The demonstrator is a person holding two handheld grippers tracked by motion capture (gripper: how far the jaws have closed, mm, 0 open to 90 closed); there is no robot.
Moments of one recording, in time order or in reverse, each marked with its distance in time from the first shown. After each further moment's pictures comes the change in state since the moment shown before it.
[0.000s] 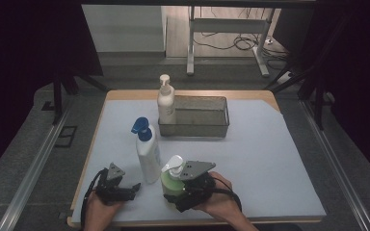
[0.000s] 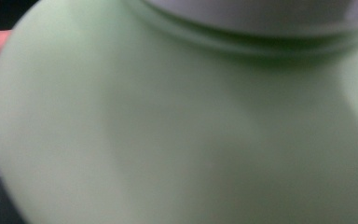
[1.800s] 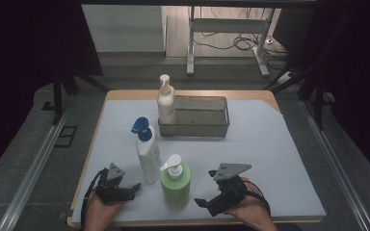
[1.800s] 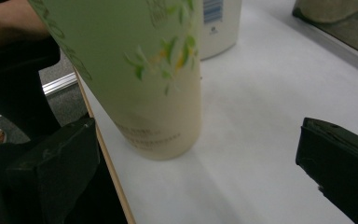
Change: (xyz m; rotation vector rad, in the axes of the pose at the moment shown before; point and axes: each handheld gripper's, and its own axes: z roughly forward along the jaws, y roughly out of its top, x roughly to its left) left arm 0.000 0.000 0.000 -0.002 0.001 -0.002; right arm -0.032 -0.058 -0.049 0.027 0.000 0.141
